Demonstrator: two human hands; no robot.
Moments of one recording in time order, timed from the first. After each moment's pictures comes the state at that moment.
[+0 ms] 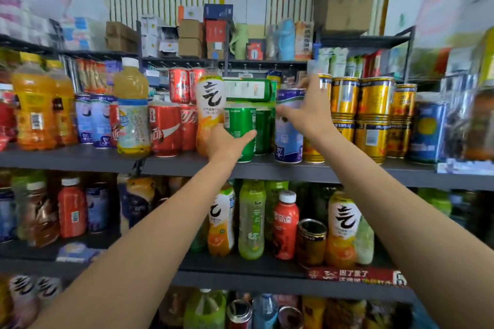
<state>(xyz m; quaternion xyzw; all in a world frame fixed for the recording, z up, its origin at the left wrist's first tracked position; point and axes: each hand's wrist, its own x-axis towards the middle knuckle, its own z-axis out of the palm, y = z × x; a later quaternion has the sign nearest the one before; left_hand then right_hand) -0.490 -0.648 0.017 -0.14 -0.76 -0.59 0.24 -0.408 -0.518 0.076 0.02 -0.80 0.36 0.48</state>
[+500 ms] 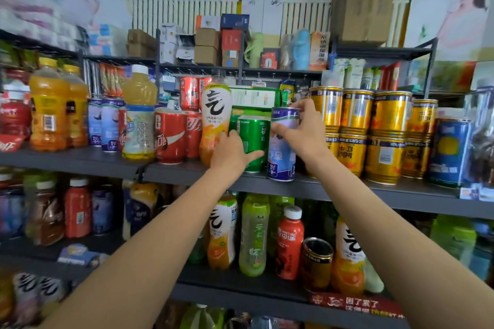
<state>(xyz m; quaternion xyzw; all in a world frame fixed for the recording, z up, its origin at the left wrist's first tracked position) -0.499 -0.641 0.028 -0.16 -0.90 -0.32 0.25 -0.440 -0.513 0.064 0.04 -0.79 0.43 0.44</state>
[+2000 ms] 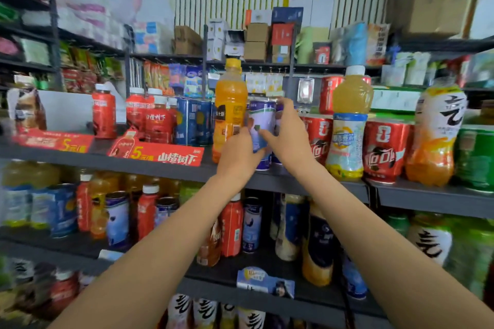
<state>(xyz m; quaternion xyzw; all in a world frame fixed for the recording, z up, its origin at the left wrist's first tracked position) -0.633 -1.020 0.017 -0.20 -0.86 -0.36 0.31 -0.616 -0.918 0.042 0.11 -0.83 0.35 0.43</state>
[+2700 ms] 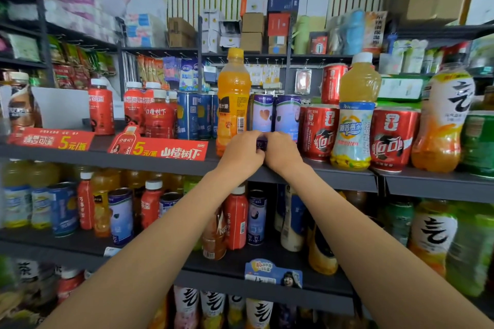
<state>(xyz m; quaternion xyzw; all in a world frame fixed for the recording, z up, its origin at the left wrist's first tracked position) -0.632 -1.036 0.013 -0.28 -0.88 -0.31 0.24 -0.647 -0.933 0.011 0.00 -0.94 0.16 0.29</state>
